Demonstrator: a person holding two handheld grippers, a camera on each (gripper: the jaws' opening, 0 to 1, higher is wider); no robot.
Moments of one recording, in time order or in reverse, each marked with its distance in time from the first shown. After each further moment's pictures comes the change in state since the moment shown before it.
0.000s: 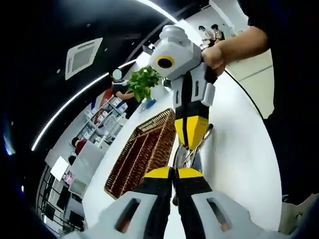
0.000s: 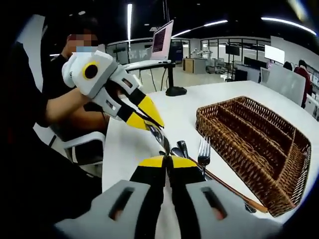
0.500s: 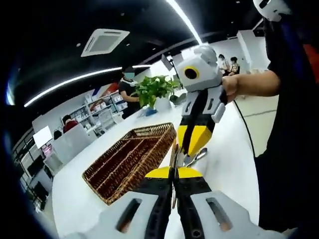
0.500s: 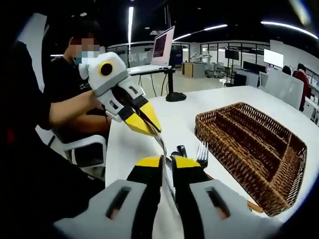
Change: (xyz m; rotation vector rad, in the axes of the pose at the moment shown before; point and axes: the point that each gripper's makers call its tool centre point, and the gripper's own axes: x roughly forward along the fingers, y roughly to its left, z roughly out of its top) left arm -0.004 -0.004 0.018 -0.294 -0.125 -0.037; right arm -0.014 -0.004 0.012 -0.021 -0.048 -0.055
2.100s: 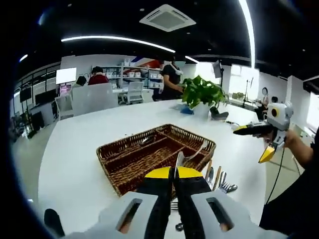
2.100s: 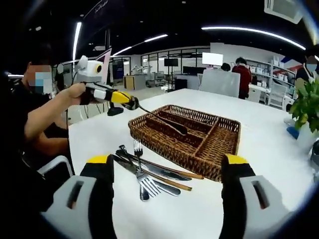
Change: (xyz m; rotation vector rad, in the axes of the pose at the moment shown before) left arm 0.020 0.126 0.020 -0.472 0.055 0.185; right arm -0.117 -0.078 -0.022 0.201 -0.061 -0.483
